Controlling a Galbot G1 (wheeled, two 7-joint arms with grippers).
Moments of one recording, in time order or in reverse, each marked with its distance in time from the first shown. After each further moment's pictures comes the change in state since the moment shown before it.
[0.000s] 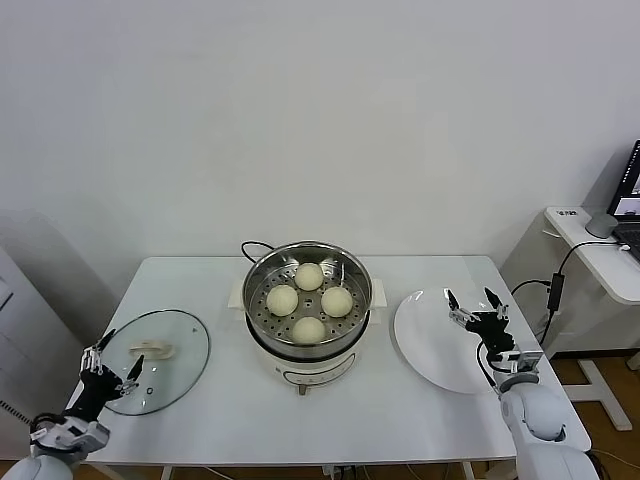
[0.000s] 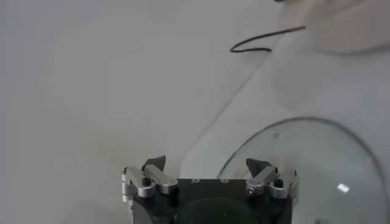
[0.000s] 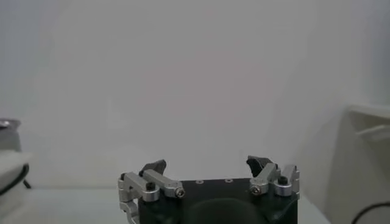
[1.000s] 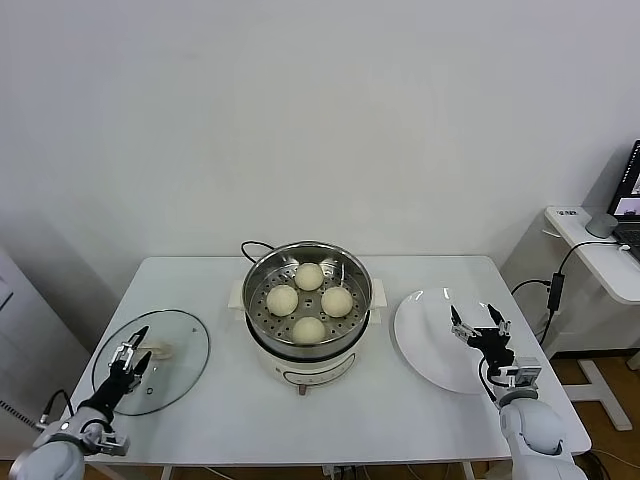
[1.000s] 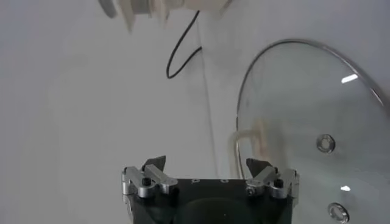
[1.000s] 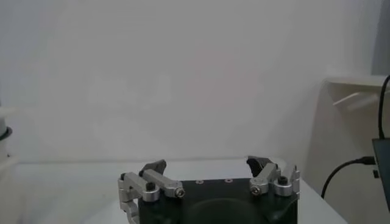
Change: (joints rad) left arm -0.185 -0.134 -0.034 0.206 0.770 -0.173 -0.137; right arm -0.009 0.047 0.046 -0.064 -0.067 0.031 -0.033
